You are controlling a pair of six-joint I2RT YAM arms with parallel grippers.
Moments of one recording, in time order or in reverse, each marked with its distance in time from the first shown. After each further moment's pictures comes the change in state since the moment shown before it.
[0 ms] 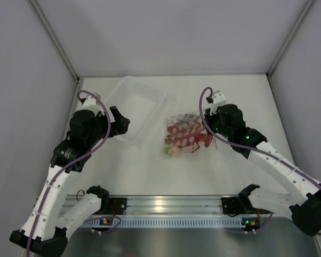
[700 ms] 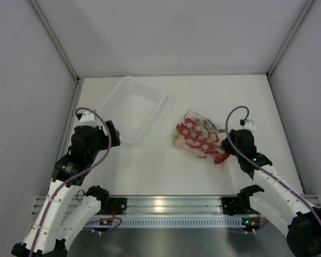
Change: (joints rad) left arm 0.002 -0.166 -0.173 -0.021 -0.212 0.103; right arm -0.256 -0.245 -0.485 0.100 0.125 0.447
